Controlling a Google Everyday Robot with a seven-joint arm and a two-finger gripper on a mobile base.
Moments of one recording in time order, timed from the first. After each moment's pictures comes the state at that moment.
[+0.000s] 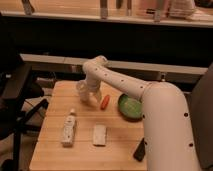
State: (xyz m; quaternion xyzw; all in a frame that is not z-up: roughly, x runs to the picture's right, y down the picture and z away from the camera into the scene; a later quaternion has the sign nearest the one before) arm -0.084 0.046 0.894 -0.22 -0.25 -0.45 0.83
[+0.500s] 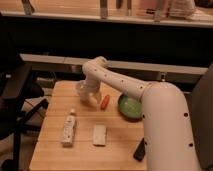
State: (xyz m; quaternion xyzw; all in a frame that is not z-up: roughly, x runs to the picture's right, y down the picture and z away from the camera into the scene) arm -0.085 0.050 0.895 -0.22 -0.25 -0.45 0.83
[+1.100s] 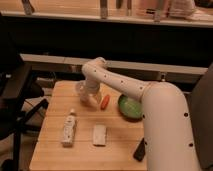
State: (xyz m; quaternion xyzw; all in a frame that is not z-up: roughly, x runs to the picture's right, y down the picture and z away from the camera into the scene) arm -0.086 0.054 0.895 -0.22 -0.25 -0.46 0.83
